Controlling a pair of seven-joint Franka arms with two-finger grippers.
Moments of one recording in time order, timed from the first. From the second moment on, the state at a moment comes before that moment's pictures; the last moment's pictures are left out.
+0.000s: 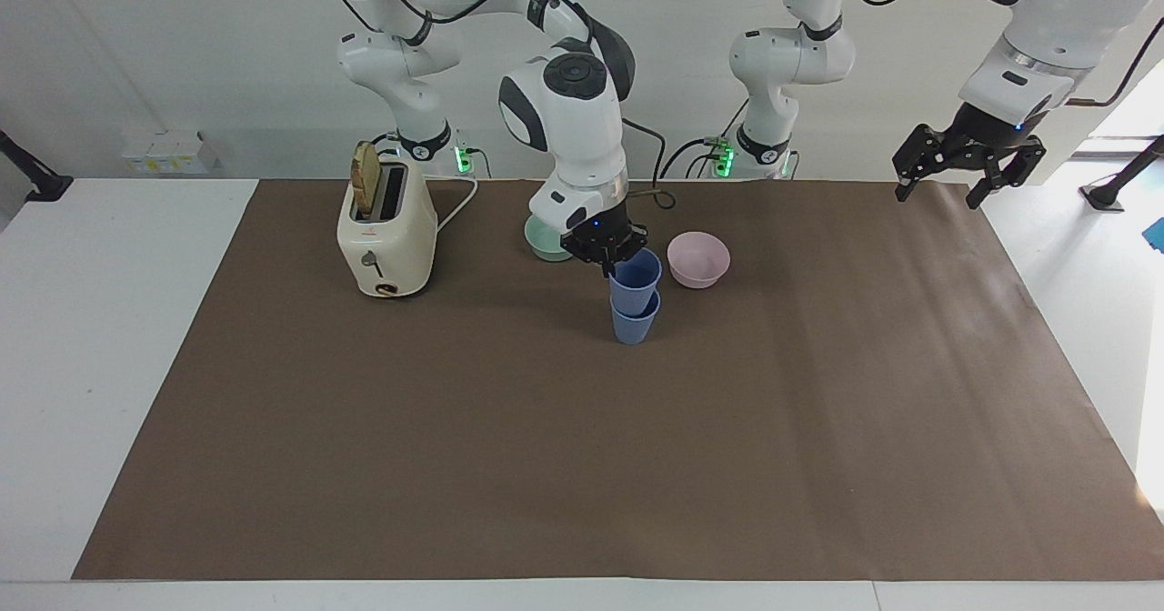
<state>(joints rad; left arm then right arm) -0.09 -0.03 0.06 -1.55 -0.04 1.57 0.14 0.35 0.30 0.29 -1.62 0.02 2.02 0.70</state>
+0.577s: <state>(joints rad) -0.09 -0.03 0.06 -1.55 -0.04 1.57 0.14 0.35 0.36 0.29 -1.64 0.02 2.09 0.70</state>
